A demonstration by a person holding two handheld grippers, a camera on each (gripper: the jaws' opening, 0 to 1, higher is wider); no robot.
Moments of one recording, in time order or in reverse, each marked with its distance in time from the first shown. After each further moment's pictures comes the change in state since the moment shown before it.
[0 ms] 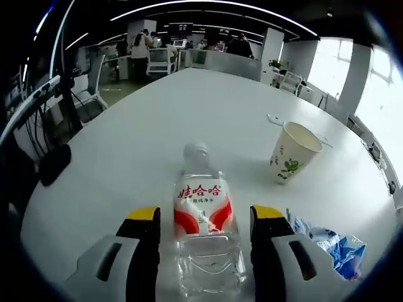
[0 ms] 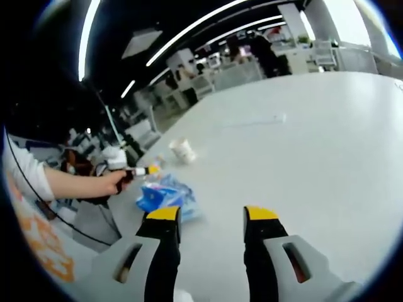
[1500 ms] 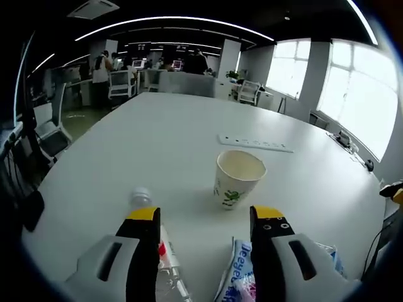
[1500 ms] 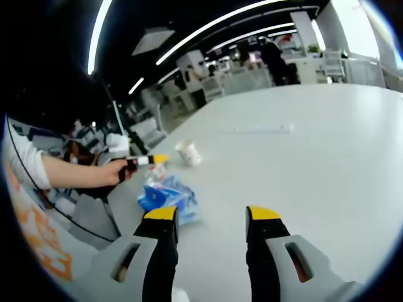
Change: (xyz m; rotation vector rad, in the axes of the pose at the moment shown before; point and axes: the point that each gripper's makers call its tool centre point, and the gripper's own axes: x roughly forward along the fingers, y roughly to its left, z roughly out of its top) left arm -0.014 -0.066 0.043 0.155 -0.124 -0.242; right arm -0.003 0.004 0.009 -0.070 -0.029 0.022
